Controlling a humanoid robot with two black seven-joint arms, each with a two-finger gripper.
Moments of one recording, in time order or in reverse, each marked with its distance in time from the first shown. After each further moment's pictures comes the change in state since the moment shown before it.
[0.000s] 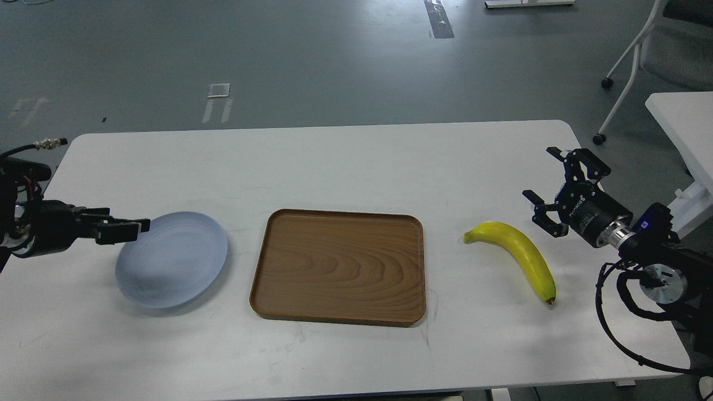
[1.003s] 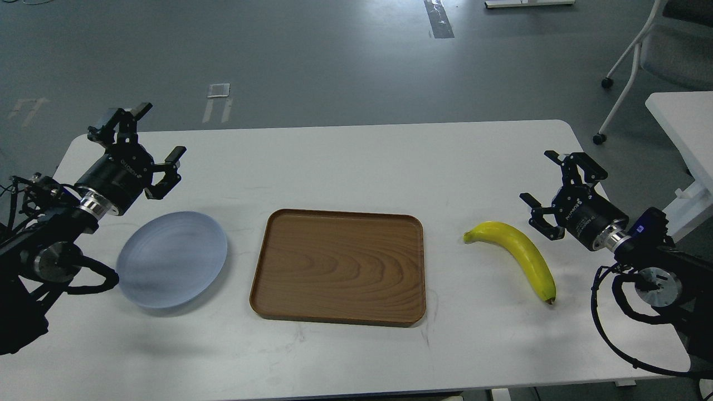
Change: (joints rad) left arm 0.075 -0.399 -0.300 0.235 -1.549 -0.198 0.015; right arm -0.013 0.017 0.012 -0.008 0.005 0.000 0.000
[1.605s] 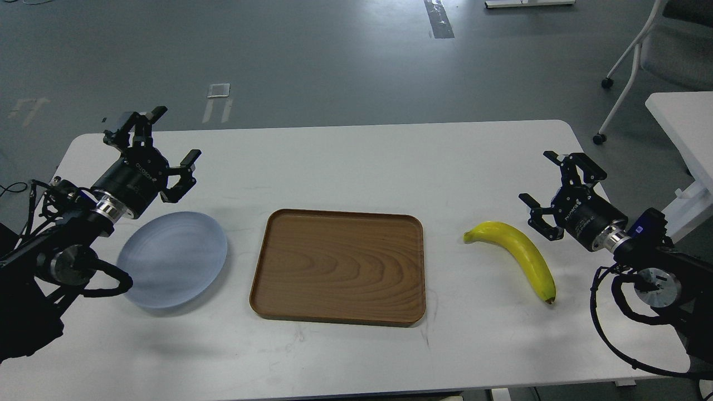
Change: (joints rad) left arm 0.033 -0.056 -0.004 -0.016 -0.037 0.000 0.017; right arm -0.006 -0.001 0.005 0.000 0.001 0.000 -0.001
